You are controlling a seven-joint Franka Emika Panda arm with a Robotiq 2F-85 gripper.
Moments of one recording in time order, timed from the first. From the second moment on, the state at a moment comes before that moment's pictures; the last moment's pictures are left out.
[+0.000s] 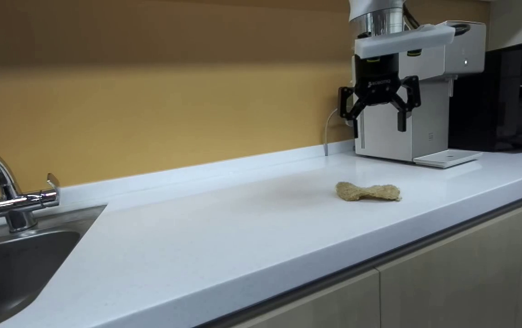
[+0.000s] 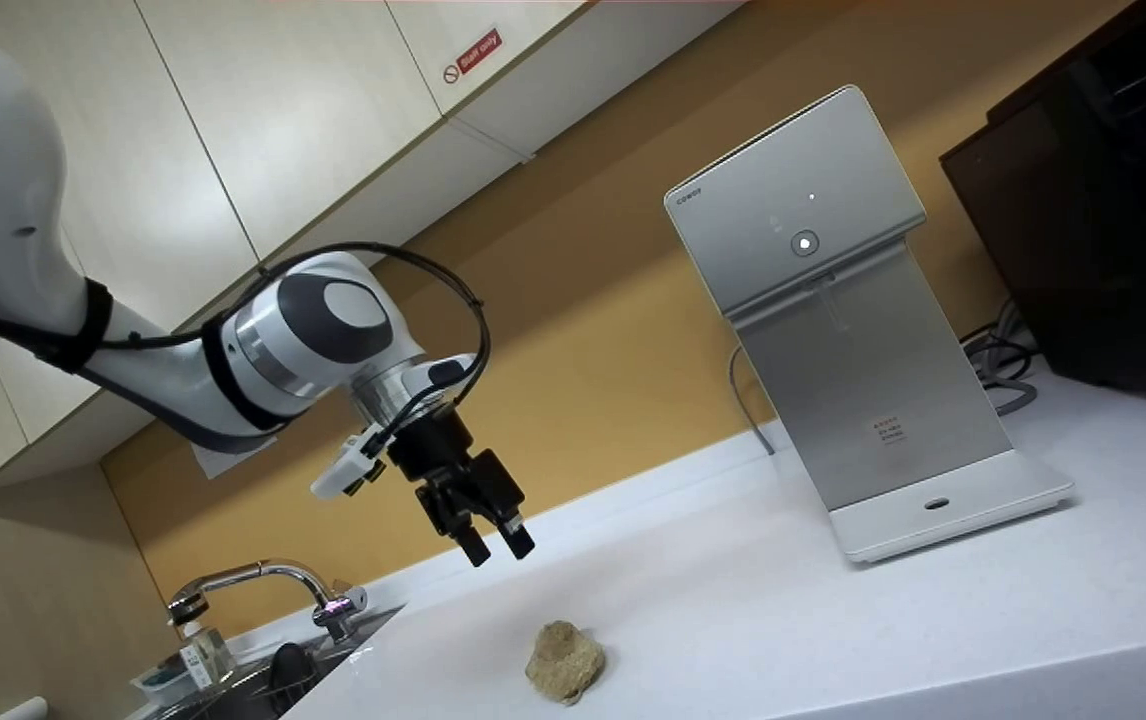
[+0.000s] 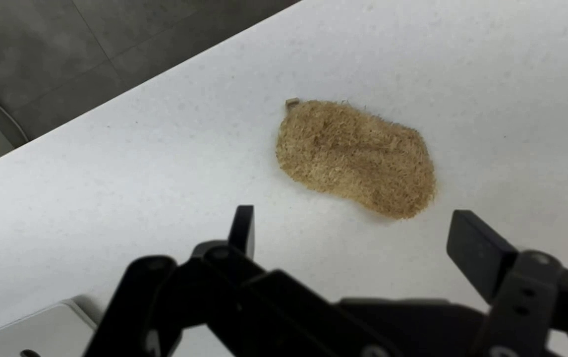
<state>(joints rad) -0.06 -0.19 0.17 -2.41 -0.07 2.31 0.59</state>
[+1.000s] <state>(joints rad) 0.01 0.08 0.08 -2.40 -0.03 2.54 0.56</state>
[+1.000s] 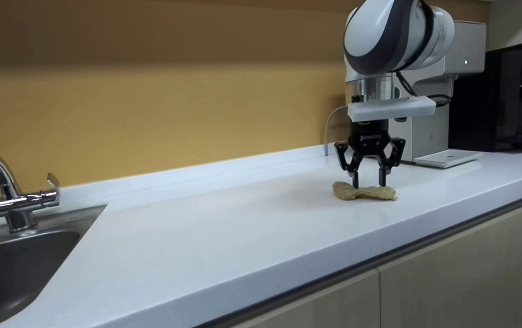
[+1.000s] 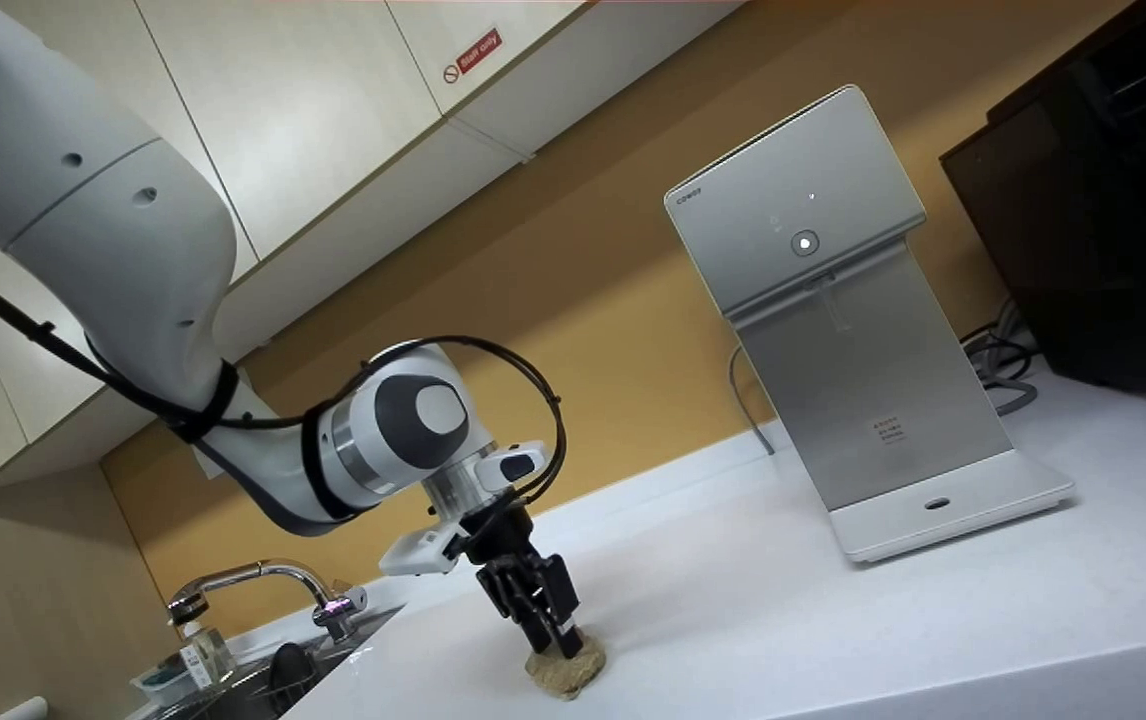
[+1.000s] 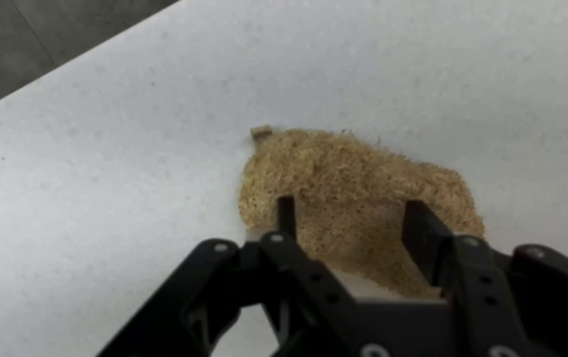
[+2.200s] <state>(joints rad) 0.04 0.10 -0.05 -2.42 -0.09 2.59 0.67</state>
